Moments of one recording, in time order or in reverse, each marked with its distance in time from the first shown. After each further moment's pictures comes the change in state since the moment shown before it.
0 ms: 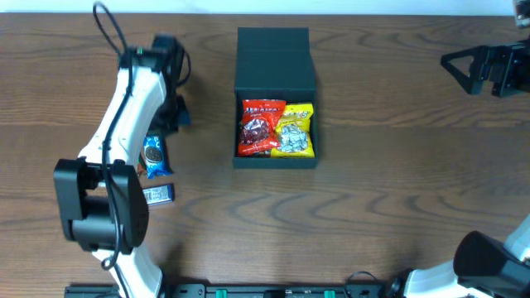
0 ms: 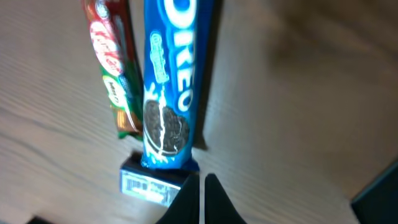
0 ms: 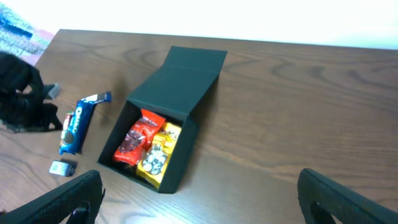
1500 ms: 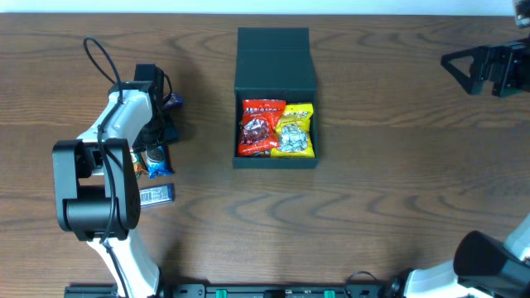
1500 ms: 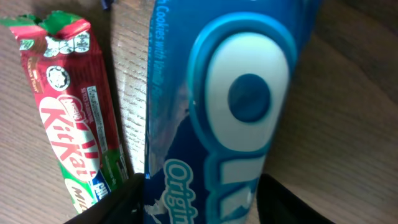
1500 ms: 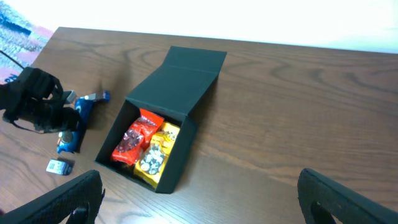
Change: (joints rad) left arm 0.114 0.099 -0.210 0.375 -0.002 0.090; right arm 0.000 0.000 0.000 0.002 0.000 -0.014
